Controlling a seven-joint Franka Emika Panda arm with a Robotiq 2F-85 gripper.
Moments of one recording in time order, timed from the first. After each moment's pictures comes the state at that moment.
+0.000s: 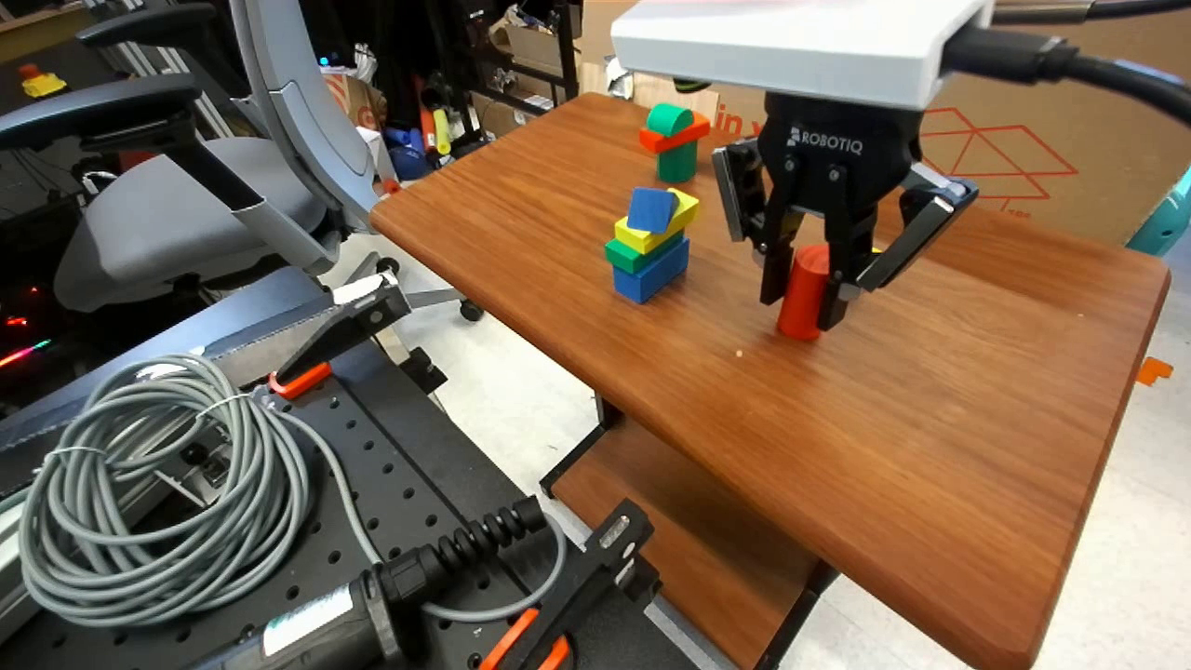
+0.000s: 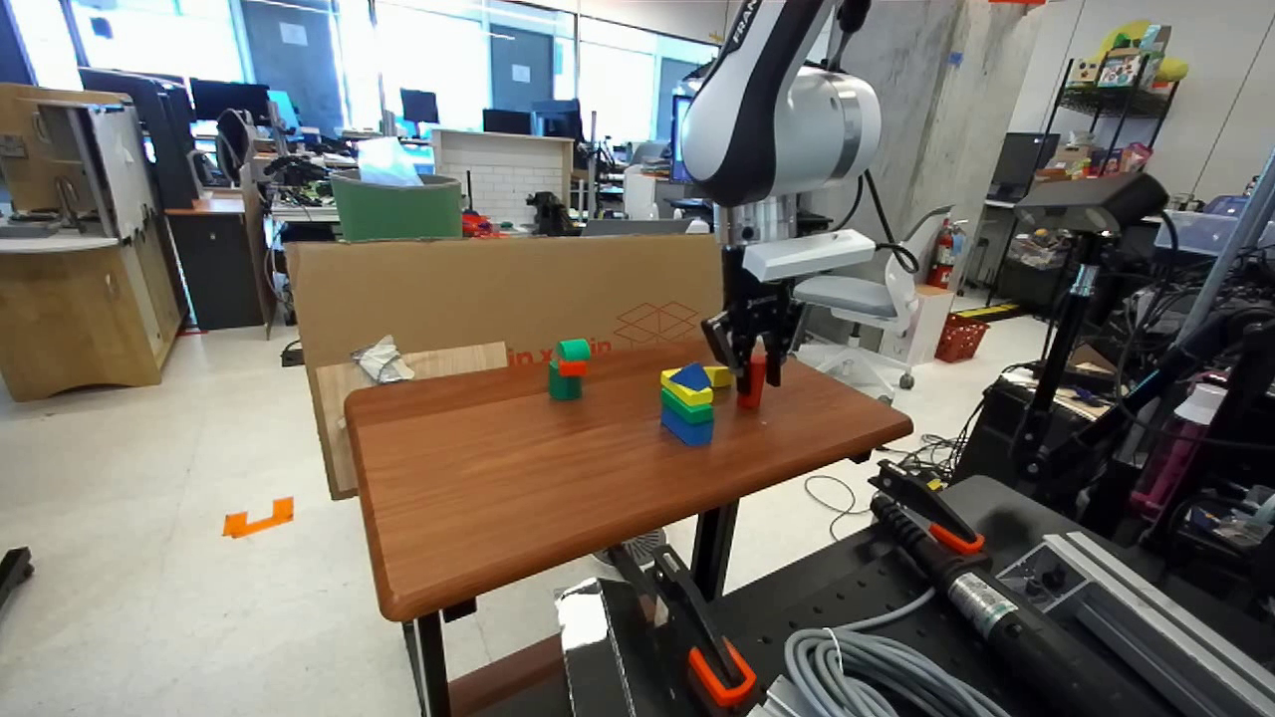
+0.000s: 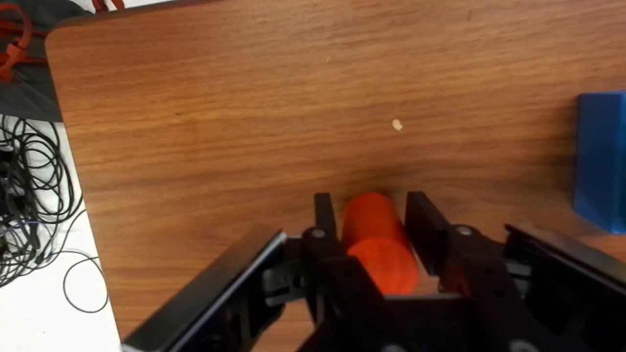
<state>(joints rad) -0.01 0.51 -0.13 -2.09 -0.17 2.50 0.07</state>
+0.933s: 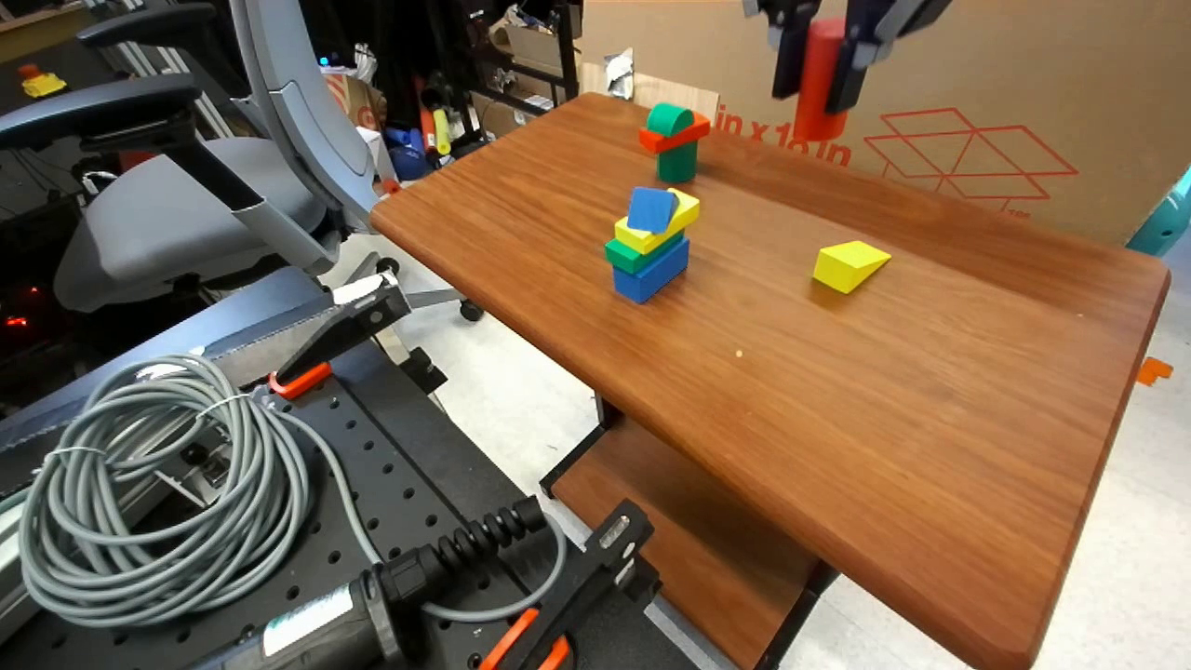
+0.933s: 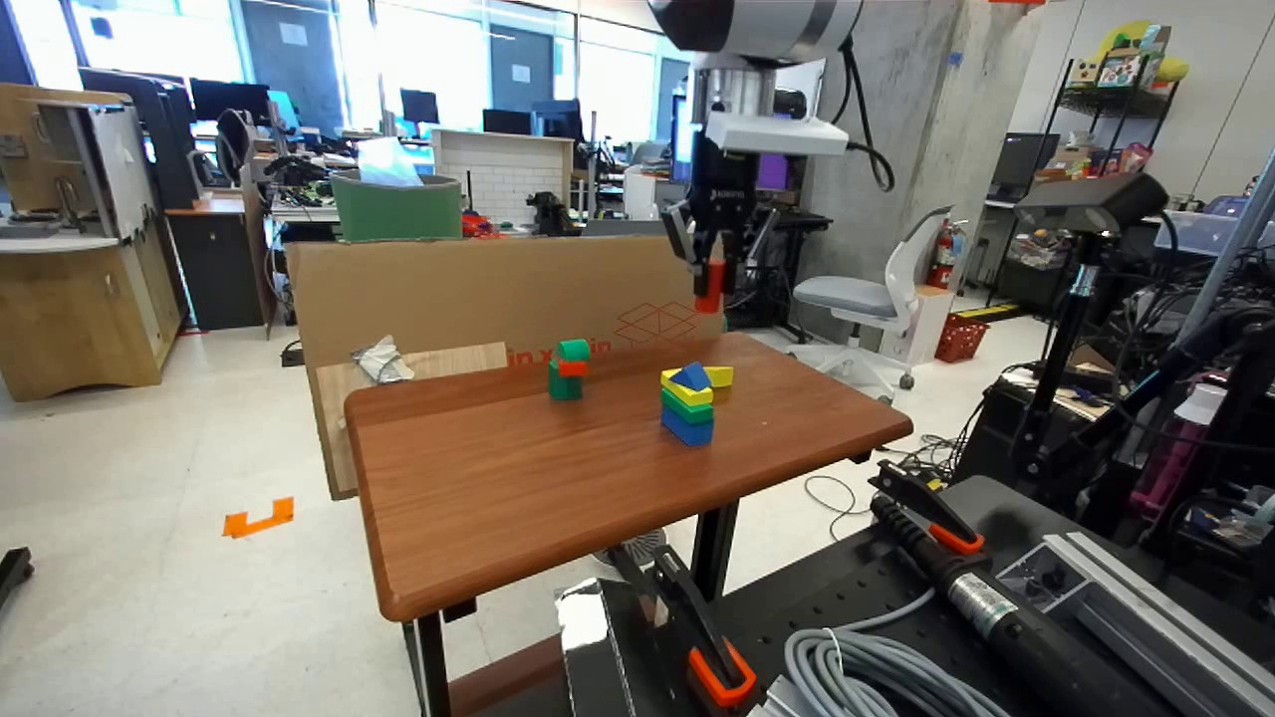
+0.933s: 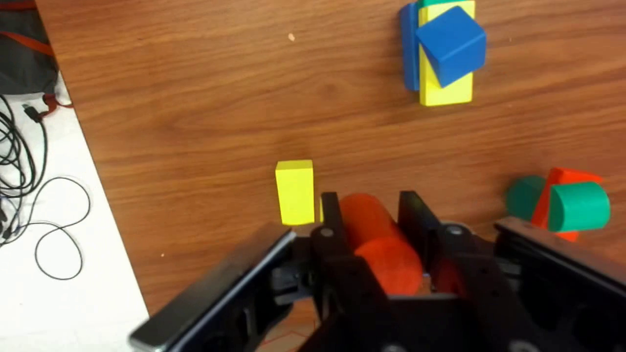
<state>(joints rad) -0.02 0.35 -0.07 -1.99 -0.03 2.32 0.04</state>
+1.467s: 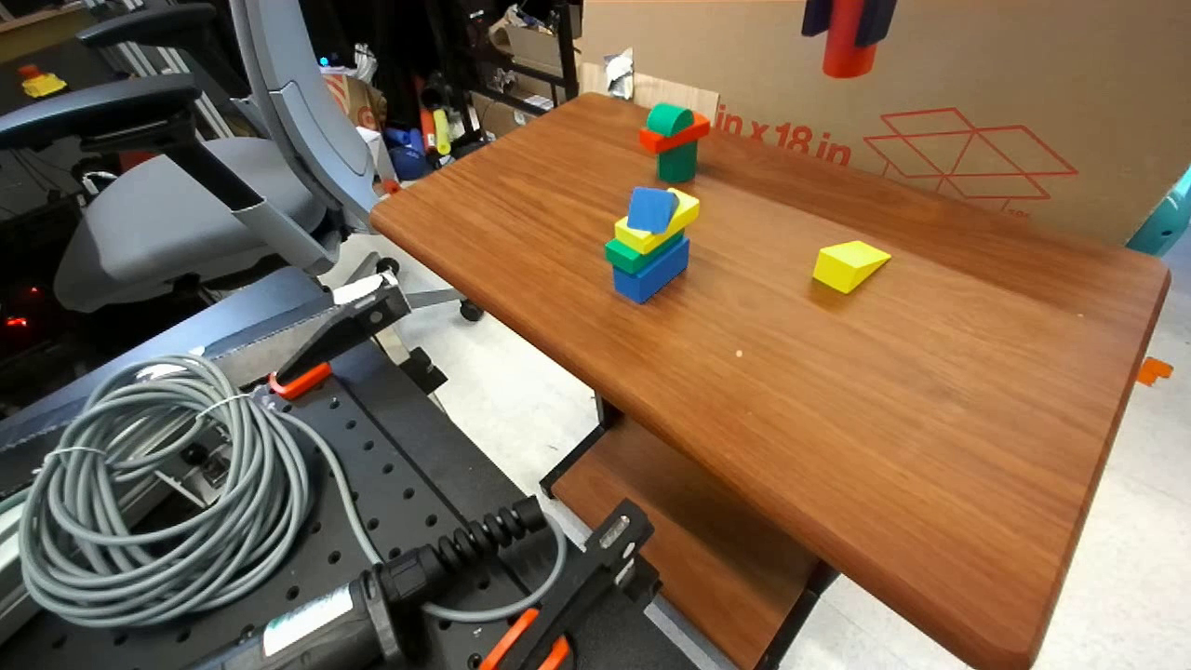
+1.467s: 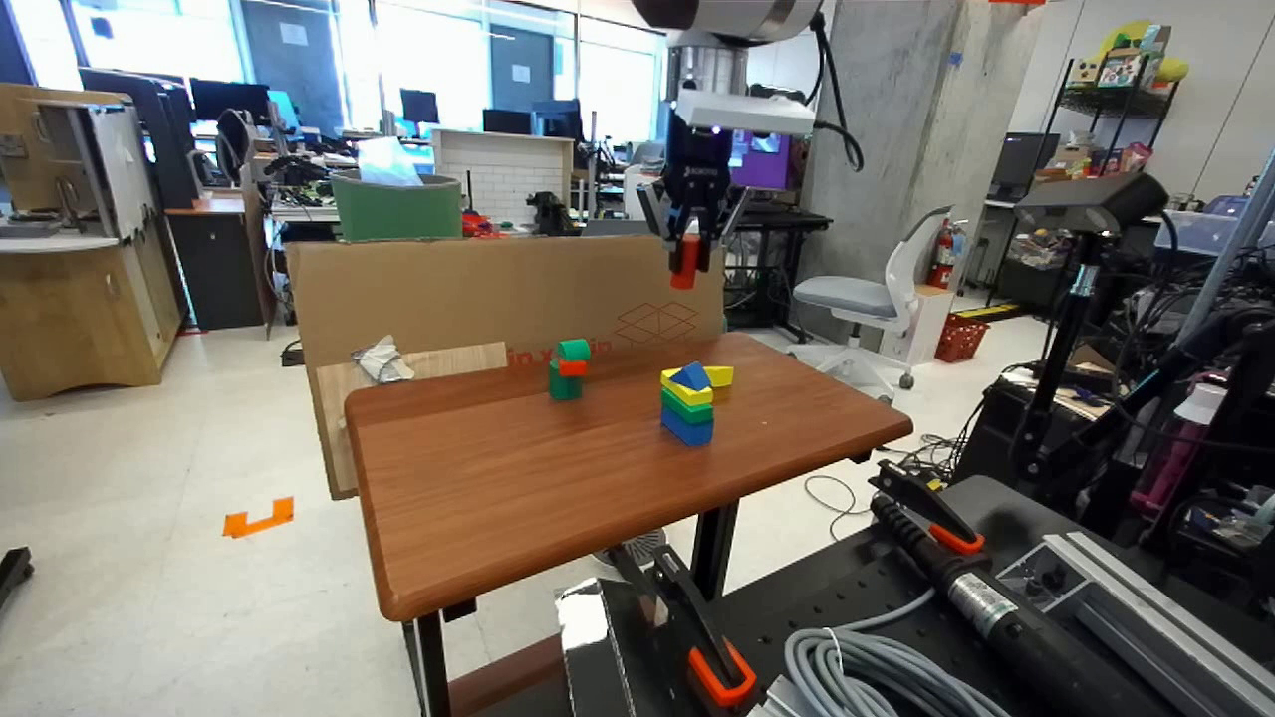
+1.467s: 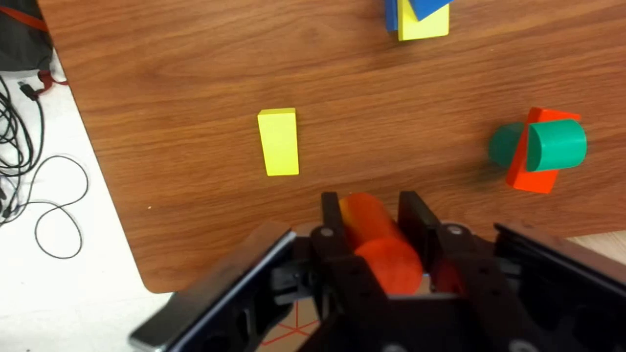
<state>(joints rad) -0.01 0.42 -0.06 -1.86 -0.03 2.28 0.08</state>
